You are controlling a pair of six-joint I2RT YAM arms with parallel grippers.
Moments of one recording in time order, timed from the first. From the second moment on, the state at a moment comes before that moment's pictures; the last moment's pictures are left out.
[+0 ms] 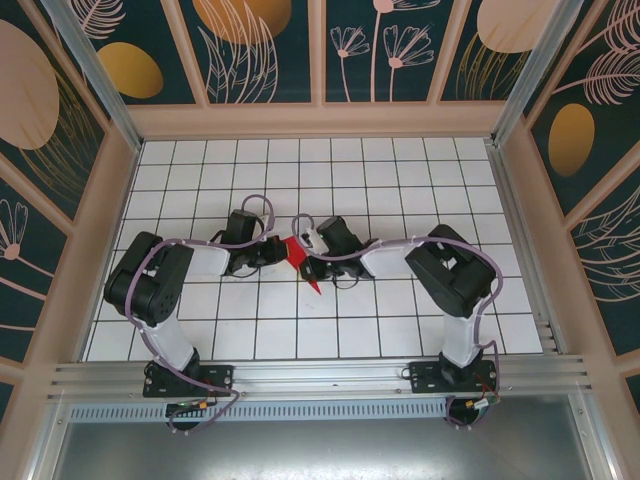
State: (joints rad) left arm -0.38 1.77 0.70 0.22 0.44 -0.58; right arm 0.80 1.88 0.92 0.09 -0.41 0.42
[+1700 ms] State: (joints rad) left arm -0.73 1.87 1.21 -0.52 -0.26 -0.75; right arm 0.62 1.36 0.58 0.02 0.05 0.85
